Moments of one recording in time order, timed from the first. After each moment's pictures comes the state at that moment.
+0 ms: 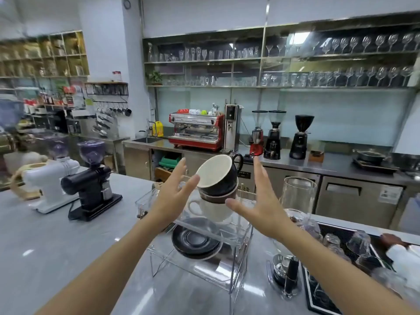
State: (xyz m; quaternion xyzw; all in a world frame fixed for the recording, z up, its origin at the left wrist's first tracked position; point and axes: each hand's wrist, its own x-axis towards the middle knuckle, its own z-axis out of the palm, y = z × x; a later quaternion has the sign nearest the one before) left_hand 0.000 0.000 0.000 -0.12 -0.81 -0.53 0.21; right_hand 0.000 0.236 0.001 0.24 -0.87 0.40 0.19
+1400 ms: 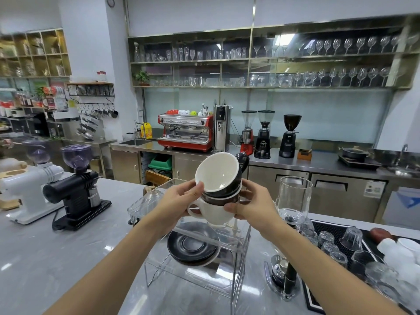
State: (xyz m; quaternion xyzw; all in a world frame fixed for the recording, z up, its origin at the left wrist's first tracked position) left_hand -0.022 -0.002 -0.007 -0.13 -0.69 -0.72 0.00; right_hand -0.017 0.216 -0.001 0.16 -0.74 0.65 0.07
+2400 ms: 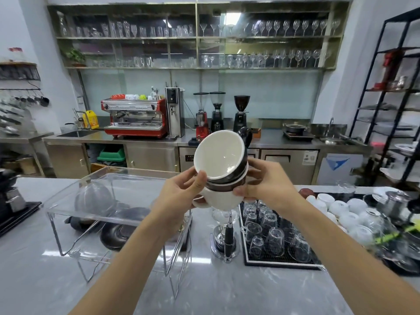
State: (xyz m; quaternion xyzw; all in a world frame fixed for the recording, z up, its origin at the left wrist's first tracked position) left_hand 0.018 0.164 -0.016 -0.18 -0.61 -0.77 -0.03; right_hand 0.044 0.385 0.012 0.16 -0.77 0.61 0.12
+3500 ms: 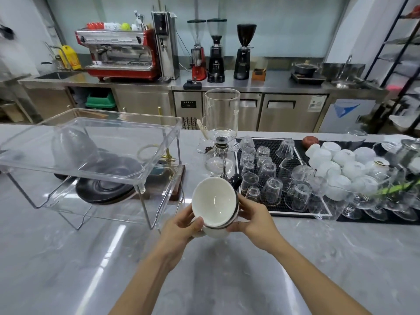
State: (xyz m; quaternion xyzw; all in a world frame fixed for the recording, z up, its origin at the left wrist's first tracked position) left_hand 0.037 0.175 -0.234 -0.04 -0.59 -0.79 -0.18; right_hand 0.050 0.399 -0.216 0.05 -0.78 0.62 0.02
